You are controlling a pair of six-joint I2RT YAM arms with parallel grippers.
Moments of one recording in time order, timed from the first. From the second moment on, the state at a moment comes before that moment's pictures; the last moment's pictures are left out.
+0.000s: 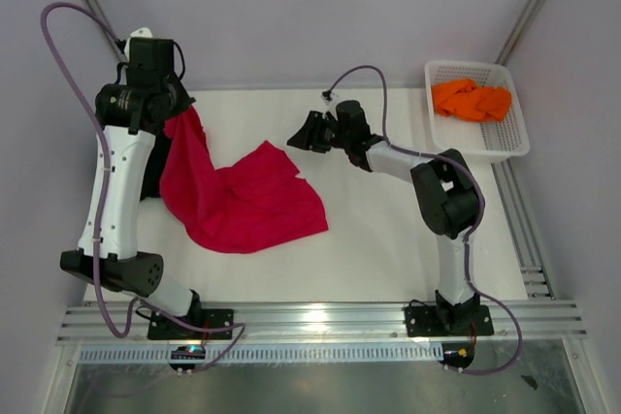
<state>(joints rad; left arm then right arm) -0.17 1.56 2.03 -1.14 -0.39 -0.51 0.51 2.05 1.37 0.32 -0.47 0.70</state>
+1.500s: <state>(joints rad) -0.17 1.55 2.13 -1.15 -0.33 -0.53 0.51 2.21 1.53 -0.11 -0.36 0.55</state>
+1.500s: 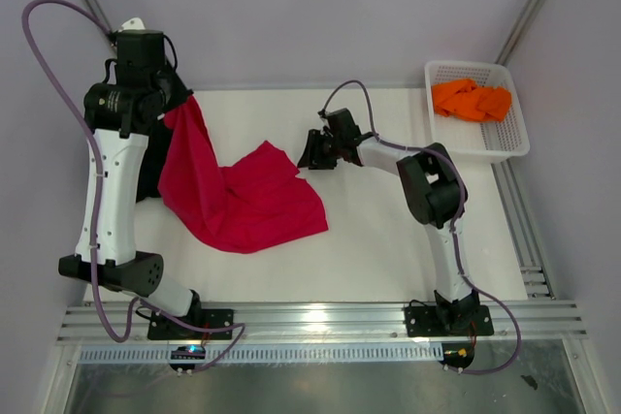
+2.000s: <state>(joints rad) -0.17 1.55 2.16 -1.17 -0.32 -0.53 0.51 2.27 1.59 -0.06 -0.42 0.62</state>
